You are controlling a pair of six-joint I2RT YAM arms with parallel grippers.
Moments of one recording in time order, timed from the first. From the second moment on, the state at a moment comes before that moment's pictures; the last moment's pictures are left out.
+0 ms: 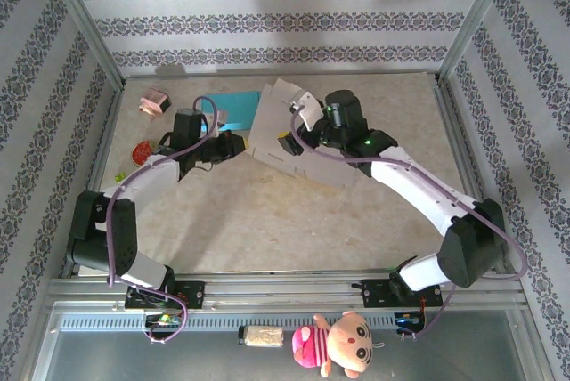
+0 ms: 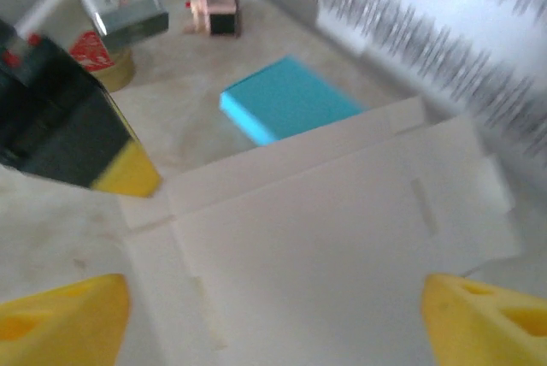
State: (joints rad) left arm -0.20 1.49 0.97 -0.12 0.67 -0.55; right arm 0.55 1.43 1.17 -0.18 -0.26 -0.32
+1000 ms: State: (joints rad) left arm -0.26 1.48 1.27 -0.56 0.47 0.00; right arm 0.48 2.36 2.52 -1.15 -0.64 -1.57
